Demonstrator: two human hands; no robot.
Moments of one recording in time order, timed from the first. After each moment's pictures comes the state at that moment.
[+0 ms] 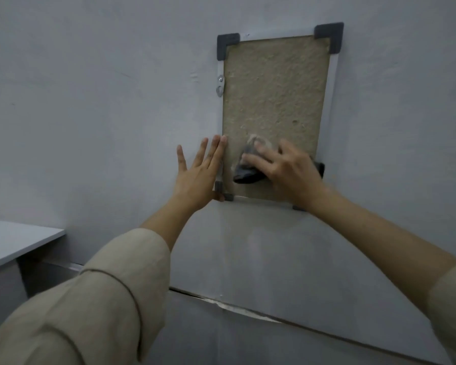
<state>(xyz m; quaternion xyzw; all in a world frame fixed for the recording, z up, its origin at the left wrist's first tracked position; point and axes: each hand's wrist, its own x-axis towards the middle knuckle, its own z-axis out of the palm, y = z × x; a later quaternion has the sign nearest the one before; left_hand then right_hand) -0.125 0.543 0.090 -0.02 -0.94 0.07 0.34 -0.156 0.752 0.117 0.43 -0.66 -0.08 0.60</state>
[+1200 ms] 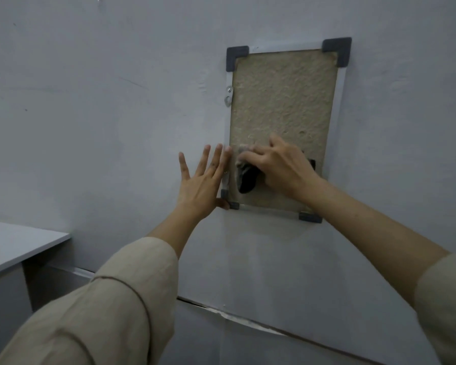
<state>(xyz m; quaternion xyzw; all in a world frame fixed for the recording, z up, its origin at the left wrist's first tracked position) -0.127 0.538 0.087 0.01 -0.93 0.11 0.36 -0.148 0.728 0.144 0.44 -0.73 -0.09 0.51</state>
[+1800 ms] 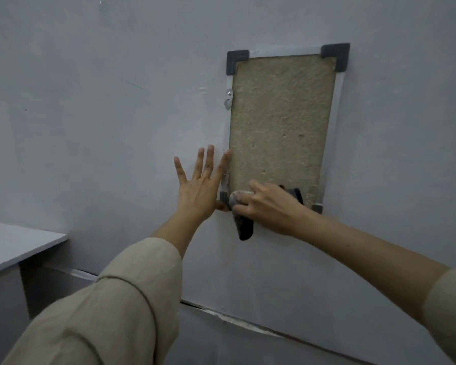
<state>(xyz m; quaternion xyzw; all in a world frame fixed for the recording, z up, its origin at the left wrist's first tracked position) -0.129 0.543 0.087 0.05 -0.93 0.08 0.35 -0.140 0.723 0.099 0.50 -0.72 -0.27 0.40</state>
